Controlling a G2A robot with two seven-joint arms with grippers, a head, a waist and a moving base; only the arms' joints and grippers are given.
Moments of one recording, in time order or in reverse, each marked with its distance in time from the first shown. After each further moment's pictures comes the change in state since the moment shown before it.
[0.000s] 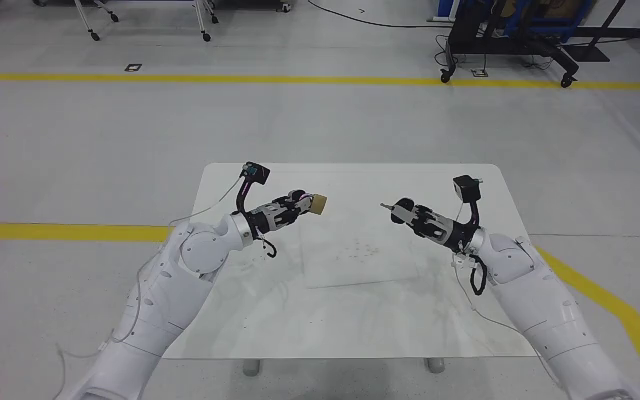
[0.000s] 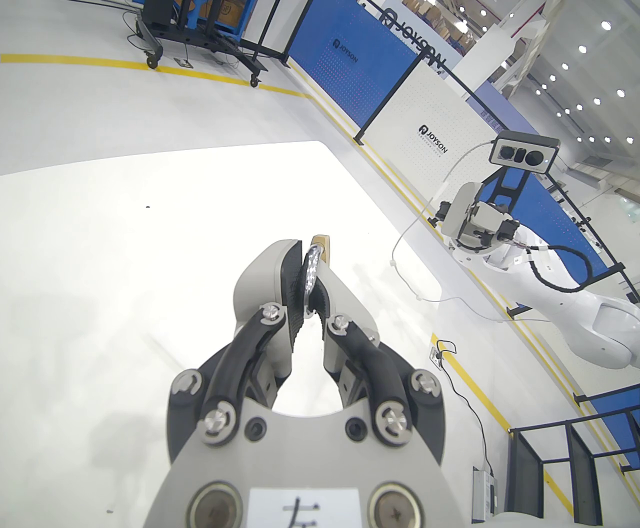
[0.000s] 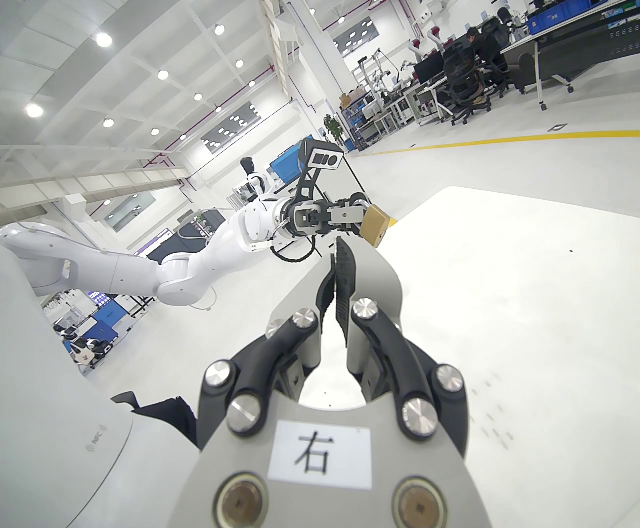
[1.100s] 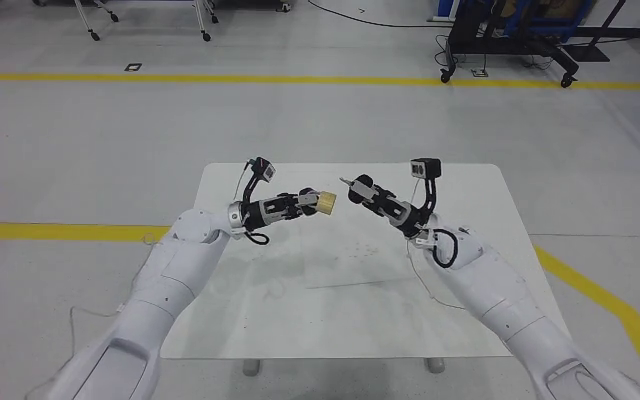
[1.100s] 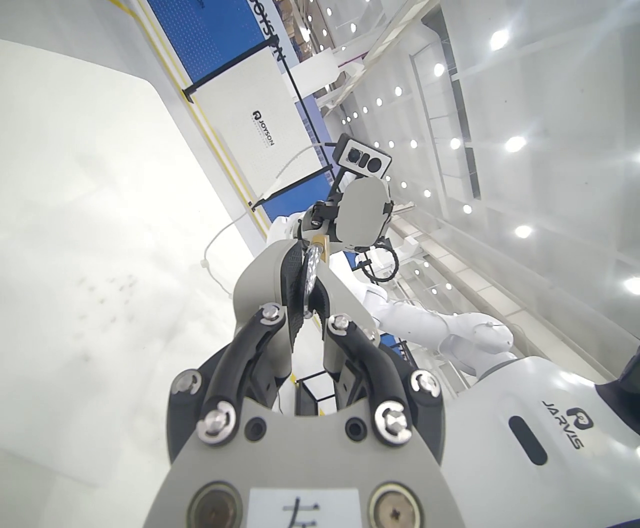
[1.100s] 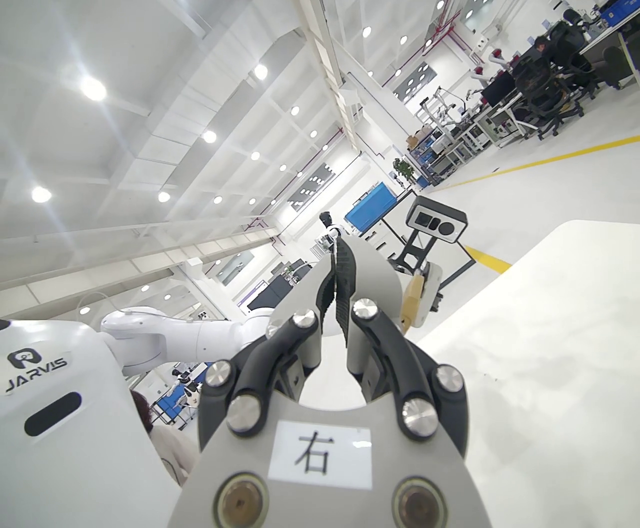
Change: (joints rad) left arm -0.242 -0.103 0.127 0.493 -0.988 -0.151 -0.624; right arm 0.188 -0.135 -0.273 0.053 0.337 0.091 -0.044
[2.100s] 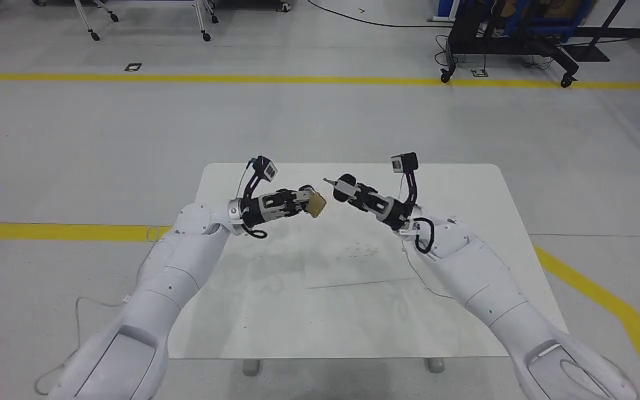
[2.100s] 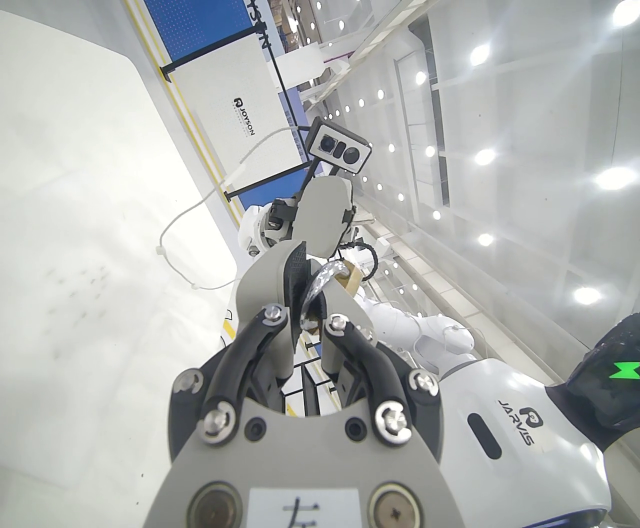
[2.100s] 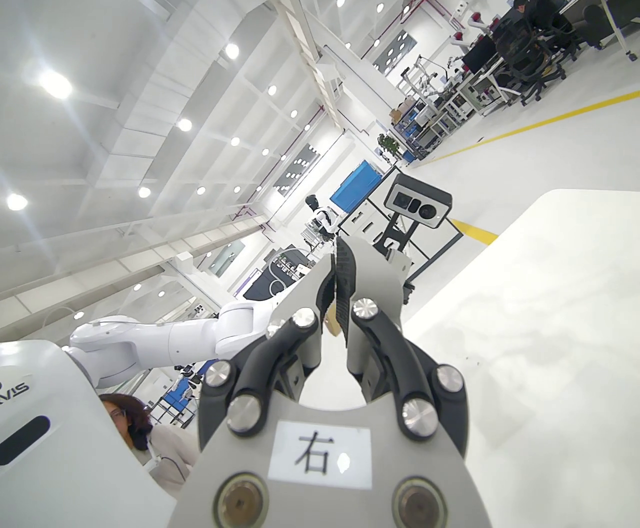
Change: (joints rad) left arm -0.054 -0.045 0.001 0.131 -0.097 0.043 -0.098; right arm 0.071 -0.070 -0.024 0.118 -0.023 0.060 0.092
